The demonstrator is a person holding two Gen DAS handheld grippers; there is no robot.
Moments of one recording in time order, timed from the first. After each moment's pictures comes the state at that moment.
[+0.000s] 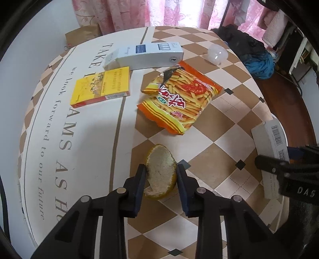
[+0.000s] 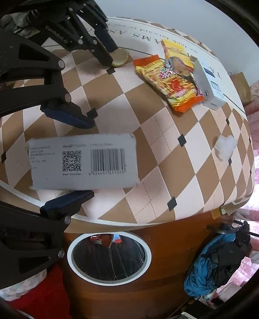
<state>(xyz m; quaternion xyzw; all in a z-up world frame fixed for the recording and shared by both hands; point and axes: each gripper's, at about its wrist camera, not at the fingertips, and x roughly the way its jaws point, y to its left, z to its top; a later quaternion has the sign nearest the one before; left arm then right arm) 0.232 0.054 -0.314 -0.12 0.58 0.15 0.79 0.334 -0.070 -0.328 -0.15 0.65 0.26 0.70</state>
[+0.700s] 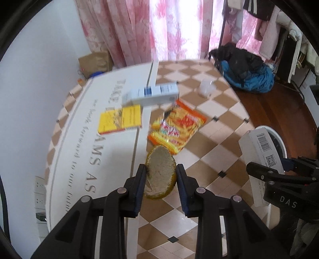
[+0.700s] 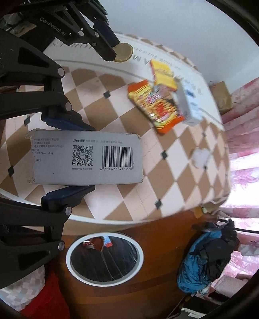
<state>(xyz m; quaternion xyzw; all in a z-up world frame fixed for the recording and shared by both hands) 0.208 0.034 -0.233 -0.07 0.52 0.19 0.83 0.305 -0.090 -0.276 -0.10 0.60 0.28 0.74</state>
